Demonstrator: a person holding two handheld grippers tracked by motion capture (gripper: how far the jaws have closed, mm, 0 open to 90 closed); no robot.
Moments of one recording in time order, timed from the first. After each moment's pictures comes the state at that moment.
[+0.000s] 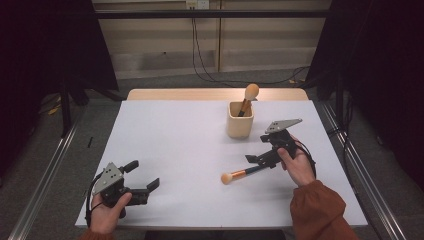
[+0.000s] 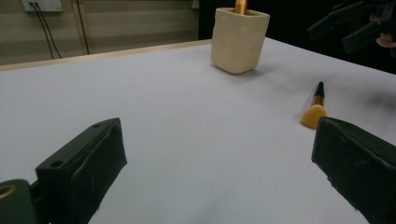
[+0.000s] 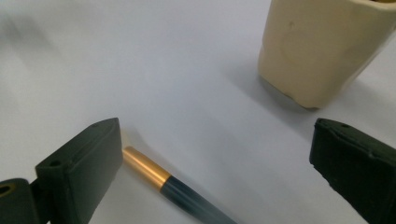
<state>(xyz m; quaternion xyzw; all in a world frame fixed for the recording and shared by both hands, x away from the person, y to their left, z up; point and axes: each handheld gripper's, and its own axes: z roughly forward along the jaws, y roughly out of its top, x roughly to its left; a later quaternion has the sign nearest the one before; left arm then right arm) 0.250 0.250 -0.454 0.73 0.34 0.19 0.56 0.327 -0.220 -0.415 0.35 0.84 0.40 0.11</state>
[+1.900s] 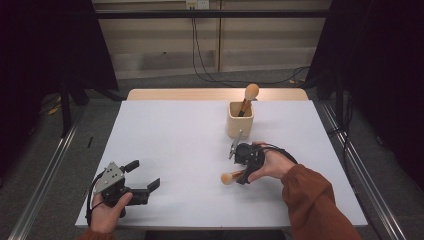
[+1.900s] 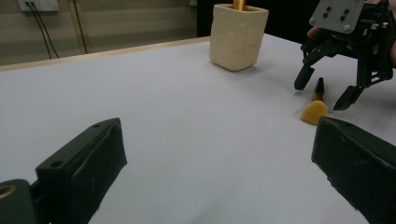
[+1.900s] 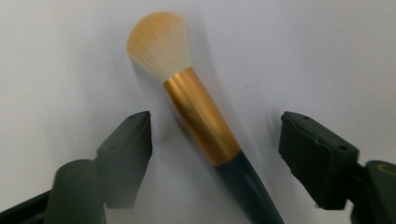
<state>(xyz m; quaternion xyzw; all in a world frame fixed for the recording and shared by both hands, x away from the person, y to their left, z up) 0.252 0.249 -0.454 0.74 0.33 0.19 0.56 0.342 -0.140 -0.451 0.16 0.98 0.13 0.00</state>
